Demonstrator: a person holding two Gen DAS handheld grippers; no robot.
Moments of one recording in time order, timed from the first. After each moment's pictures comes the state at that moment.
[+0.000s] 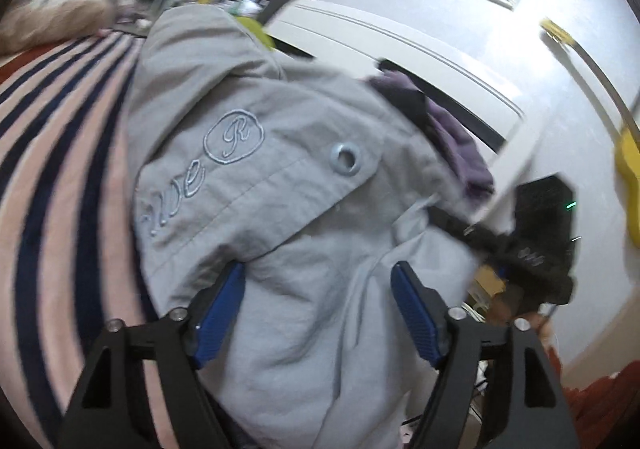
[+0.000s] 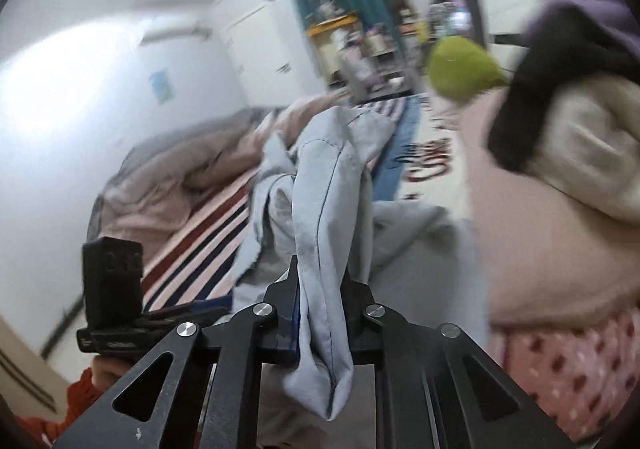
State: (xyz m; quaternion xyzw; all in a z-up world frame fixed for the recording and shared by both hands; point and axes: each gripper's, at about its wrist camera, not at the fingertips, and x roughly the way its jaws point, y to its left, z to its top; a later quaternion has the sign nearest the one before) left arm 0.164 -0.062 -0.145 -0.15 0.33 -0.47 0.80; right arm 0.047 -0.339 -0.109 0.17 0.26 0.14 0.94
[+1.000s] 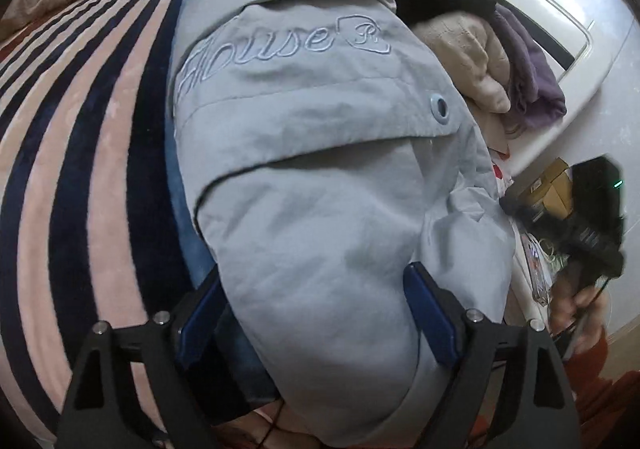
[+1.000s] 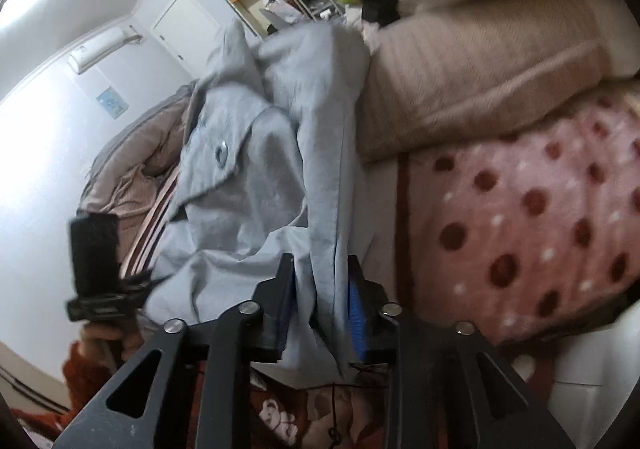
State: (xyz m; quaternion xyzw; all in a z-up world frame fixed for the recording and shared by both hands) left arm 0.156 -0.099 -0.208 -0.05 0.46 -0.38 0.80; right arm 0.016 -0.417 -0.186 0.25 0.36 0.11 0.89
